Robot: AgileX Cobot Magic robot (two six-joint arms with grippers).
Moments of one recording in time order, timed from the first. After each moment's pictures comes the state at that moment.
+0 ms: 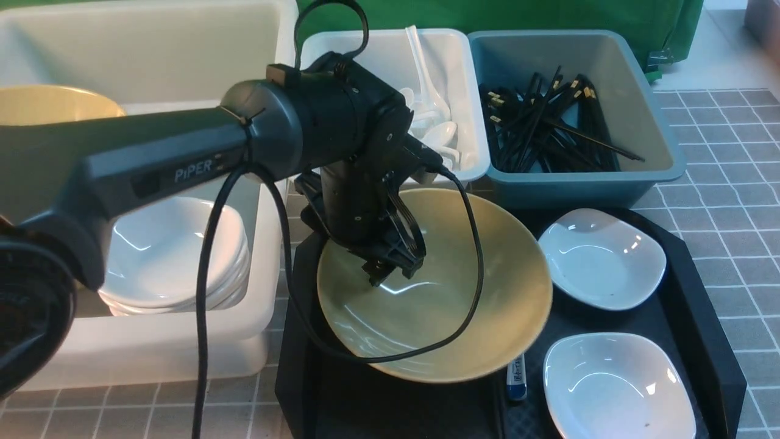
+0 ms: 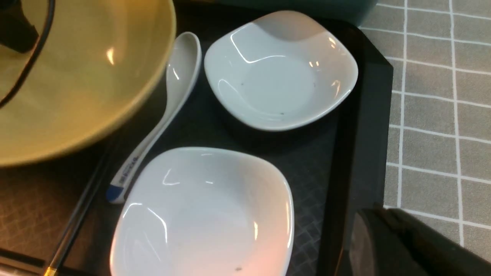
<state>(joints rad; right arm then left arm) 0.07 0.58 -0.43 0.21 0.61 -0.18 -0.62 2.00 -1.54 0.15 1.03 0.00</state>
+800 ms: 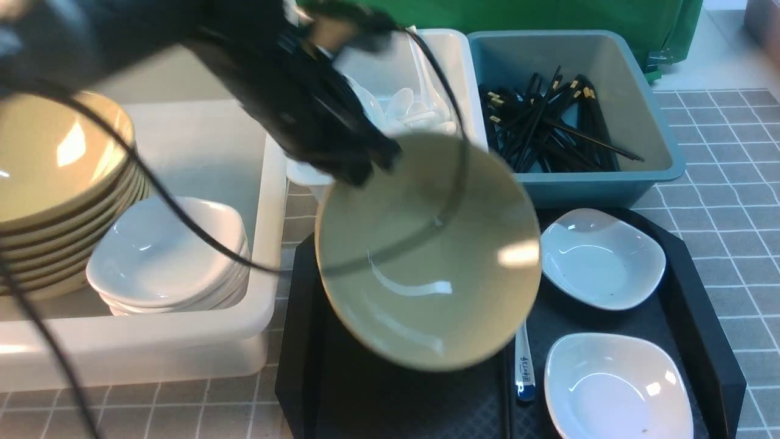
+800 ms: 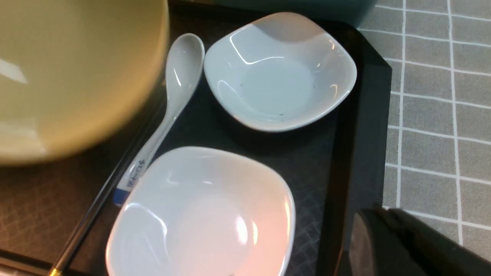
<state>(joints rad) 0.07 0.58 -0.43 0.21 0.60 -0.18 -0.41 1.67 -1.54 -0.27 1.00 0.22</state>
